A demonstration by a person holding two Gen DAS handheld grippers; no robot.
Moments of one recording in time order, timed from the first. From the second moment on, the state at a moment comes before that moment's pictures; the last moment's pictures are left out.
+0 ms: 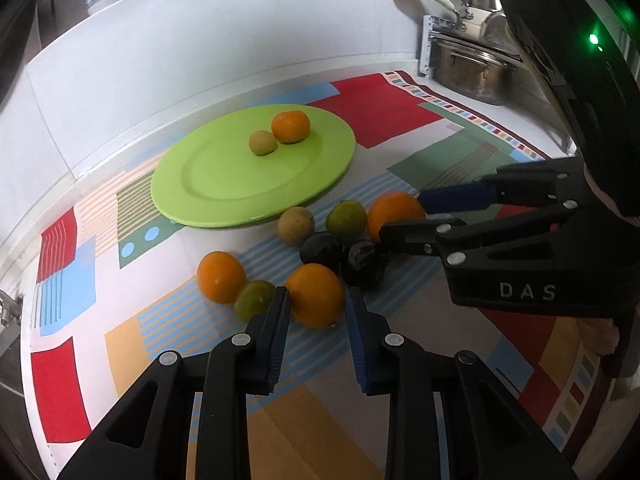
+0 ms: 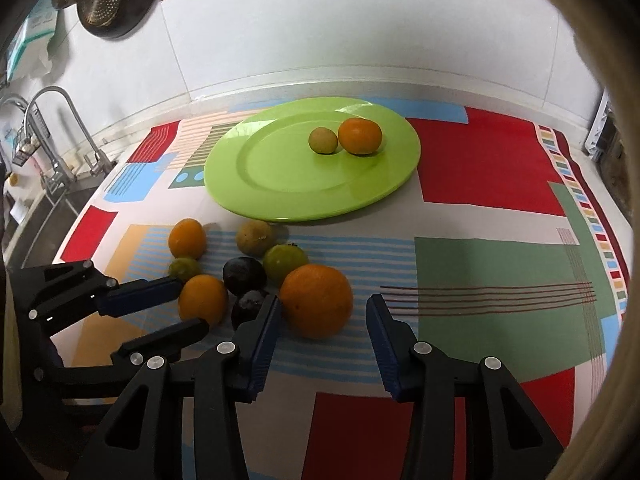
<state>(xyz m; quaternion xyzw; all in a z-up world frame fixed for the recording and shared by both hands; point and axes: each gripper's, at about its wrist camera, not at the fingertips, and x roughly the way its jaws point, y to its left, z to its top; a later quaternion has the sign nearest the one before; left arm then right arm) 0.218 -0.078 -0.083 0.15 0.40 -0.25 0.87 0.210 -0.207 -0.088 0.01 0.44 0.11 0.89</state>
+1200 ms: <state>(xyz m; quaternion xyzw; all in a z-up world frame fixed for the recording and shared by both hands) 0.224 -0.066 -0.051 0.09 0.40 -0.23 0.88 0.187 -0.207 -0.068 0.03 0.42 0.11 0.90</state>
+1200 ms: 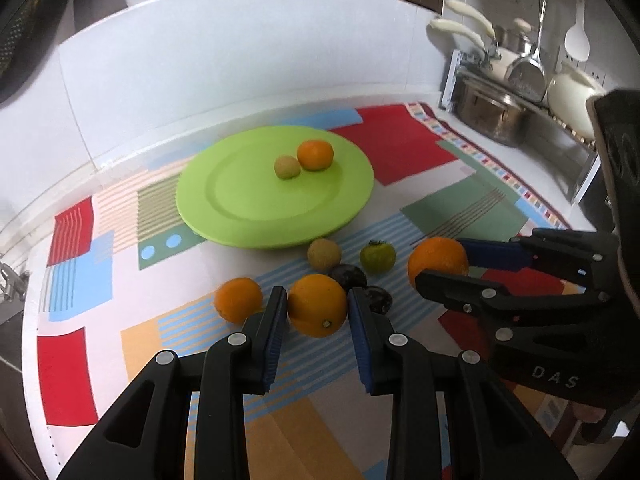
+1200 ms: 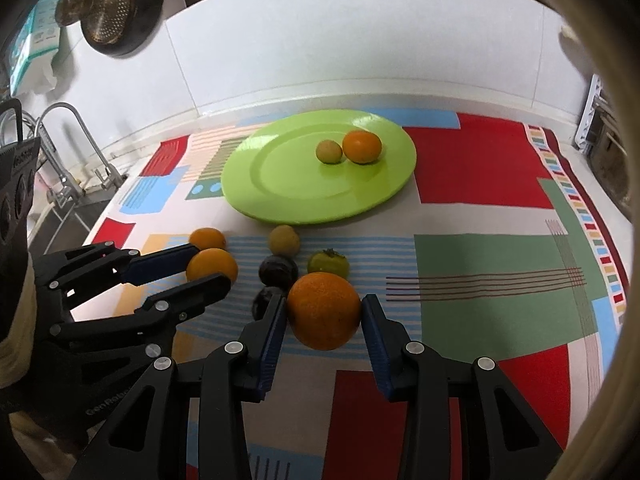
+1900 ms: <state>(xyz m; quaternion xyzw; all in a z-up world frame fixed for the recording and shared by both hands) 0.273 -0.047 0.022 0.08 0.33 -0.22 0.92 0.235 -0.192 0.004 0.02 0.34 0.11 0.93</state>
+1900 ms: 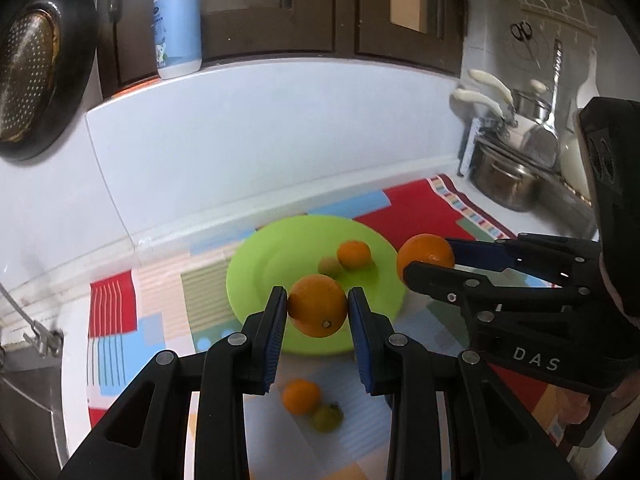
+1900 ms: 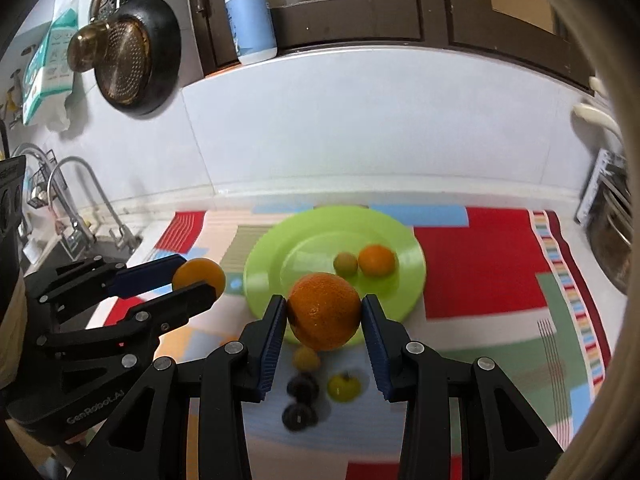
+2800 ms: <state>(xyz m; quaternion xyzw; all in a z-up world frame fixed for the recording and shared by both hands) 0.419 -0.066 -0.040 0.06 0.41 -0.22 0.88 0.406 -0.196 -0.042 0.00 0.42 0.11 0.90</state>
